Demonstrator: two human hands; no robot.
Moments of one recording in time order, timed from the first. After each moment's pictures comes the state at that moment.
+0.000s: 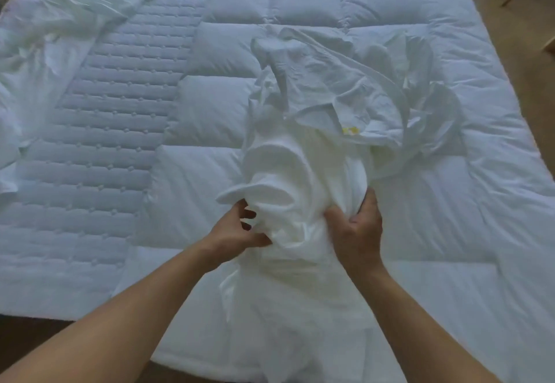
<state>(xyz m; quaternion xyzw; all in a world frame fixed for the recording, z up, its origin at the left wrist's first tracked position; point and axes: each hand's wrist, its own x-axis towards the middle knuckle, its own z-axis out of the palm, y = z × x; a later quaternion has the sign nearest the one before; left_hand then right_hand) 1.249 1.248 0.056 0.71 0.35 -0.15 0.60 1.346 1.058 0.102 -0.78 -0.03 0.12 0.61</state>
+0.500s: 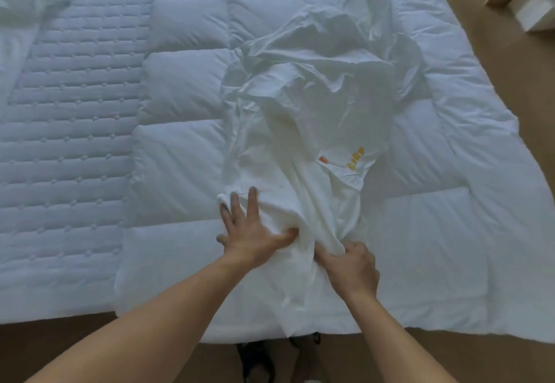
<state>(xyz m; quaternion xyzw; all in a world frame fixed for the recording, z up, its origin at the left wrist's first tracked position) 1.194 1.177 0.020 0.84 0.36 -0.21 0.34 1.217 0.990 0.020 -0.92 0.10 0.28 0.26</state>
